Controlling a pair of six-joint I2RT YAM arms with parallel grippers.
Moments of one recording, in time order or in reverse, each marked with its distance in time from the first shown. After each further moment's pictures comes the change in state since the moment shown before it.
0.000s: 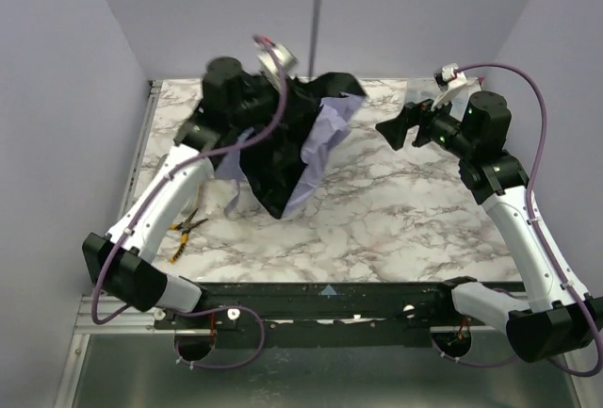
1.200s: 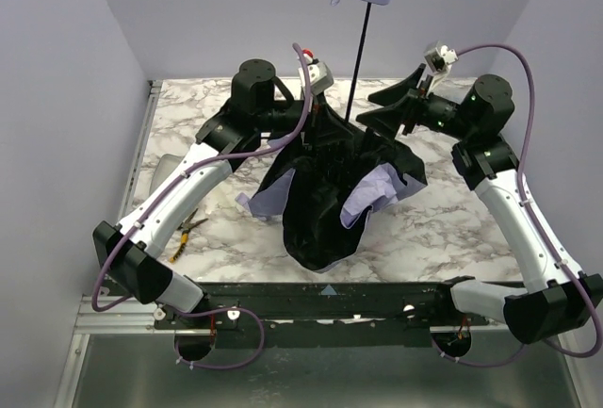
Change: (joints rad) left arm -0.267 0.026 0.028 -0.058 0.246 -0.026; right arm 0.028 0.095 0.077 0.321 -0.461 0.188
